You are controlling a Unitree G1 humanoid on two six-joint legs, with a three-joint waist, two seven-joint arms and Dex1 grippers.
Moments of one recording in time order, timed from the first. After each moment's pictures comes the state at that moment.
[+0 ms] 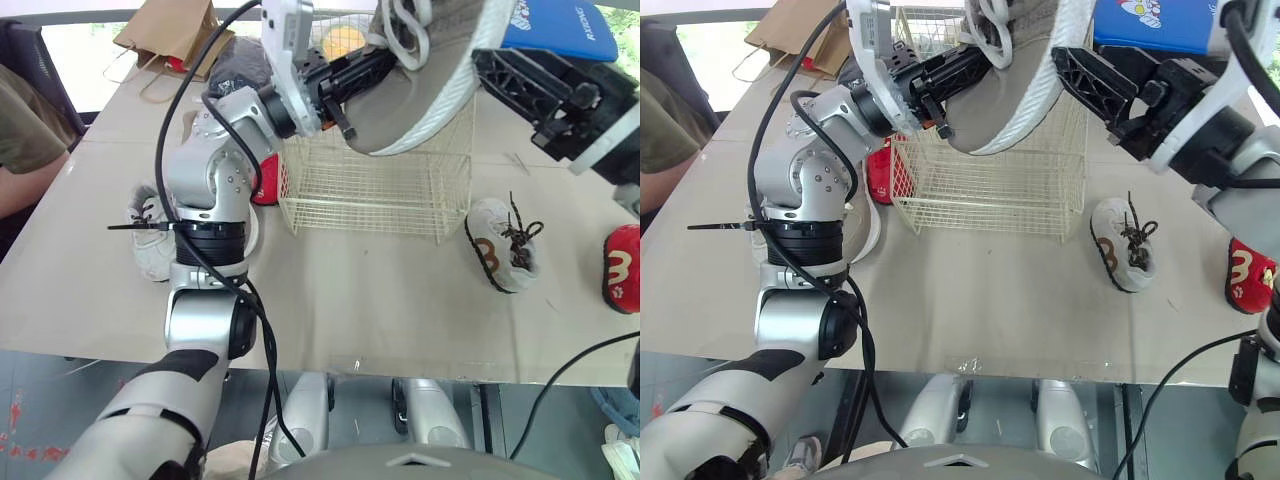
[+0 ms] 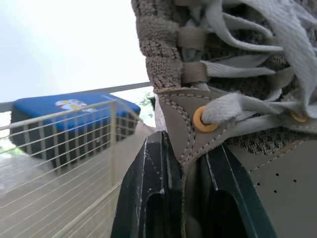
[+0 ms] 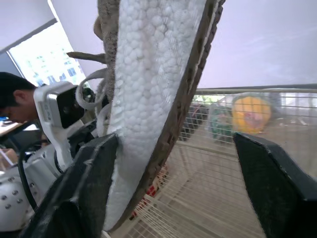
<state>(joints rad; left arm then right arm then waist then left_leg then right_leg) -0.99 0.29 0.09 0.12 -0.47 0.54 -0.86 -0.72 -0.76 -0.24 -0.52 1.66 0.84 -0.30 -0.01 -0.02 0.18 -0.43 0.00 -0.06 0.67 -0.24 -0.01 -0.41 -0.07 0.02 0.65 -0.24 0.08</state>
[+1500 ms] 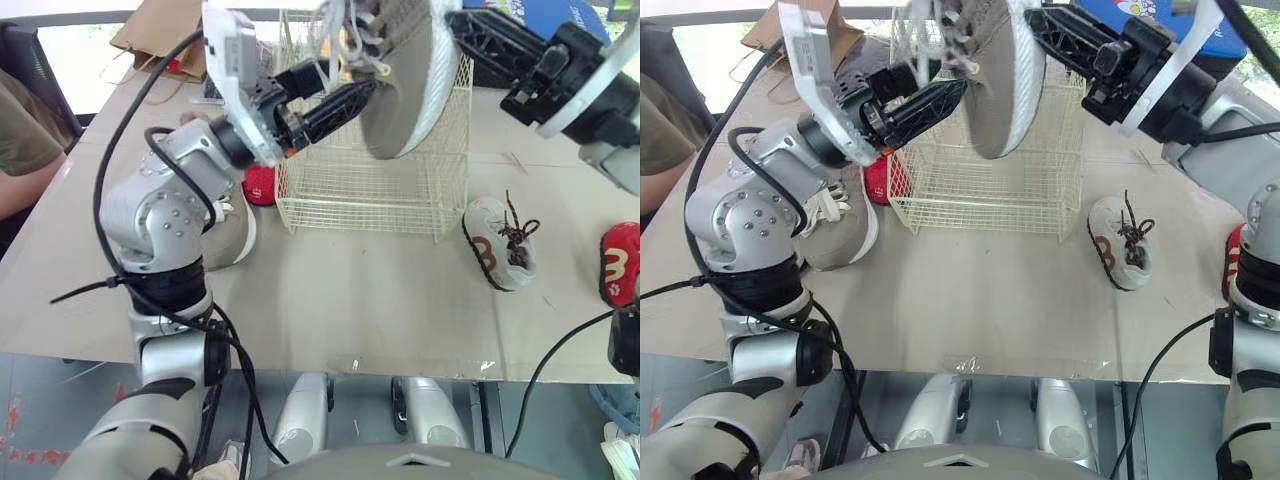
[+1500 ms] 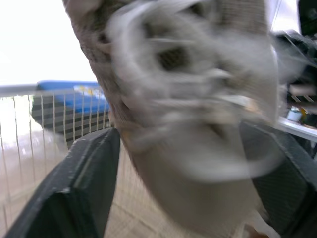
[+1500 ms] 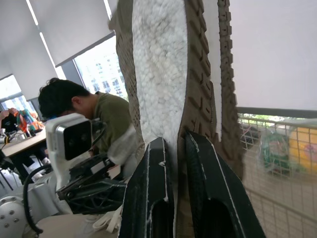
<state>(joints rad) -0.78 0.44 0.24 -0.27 -0.73 0.84 -0.63 -0.89 -0.70 -0.14 -0.27 1.45 0.78 0.13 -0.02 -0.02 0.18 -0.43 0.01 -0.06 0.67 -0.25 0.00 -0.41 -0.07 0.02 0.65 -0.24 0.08</state>
